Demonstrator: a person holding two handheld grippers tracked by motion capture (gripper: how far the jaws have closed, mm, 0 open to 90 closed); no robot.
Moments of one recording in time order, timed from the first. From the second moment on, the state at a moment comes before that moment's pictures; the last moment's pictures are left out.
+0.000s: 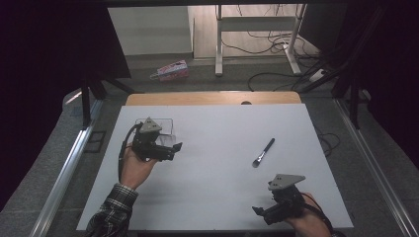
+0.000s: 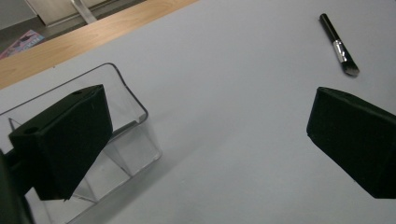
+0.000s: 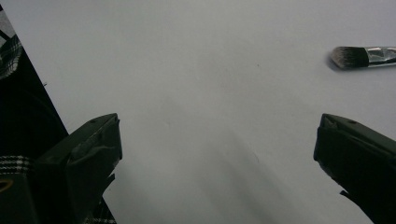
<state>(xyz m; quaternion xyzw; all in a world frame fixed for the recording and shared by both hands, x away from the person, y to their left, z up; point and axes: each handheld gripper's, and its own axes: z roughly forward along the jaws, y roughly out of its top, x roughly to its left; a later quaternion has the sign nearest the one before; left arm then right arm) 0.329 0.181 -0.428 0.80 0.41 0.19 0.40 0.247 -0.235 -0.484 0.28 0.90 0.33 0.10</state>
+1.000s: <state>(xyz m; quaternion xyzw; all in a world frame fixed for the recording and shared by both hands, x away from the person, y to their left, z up) 0.295 0.172 -0.443 0.81 0.40 0.17 0.40 0.249 -0.239 -0.483 0.29 0.89 0.33 0.10</state>
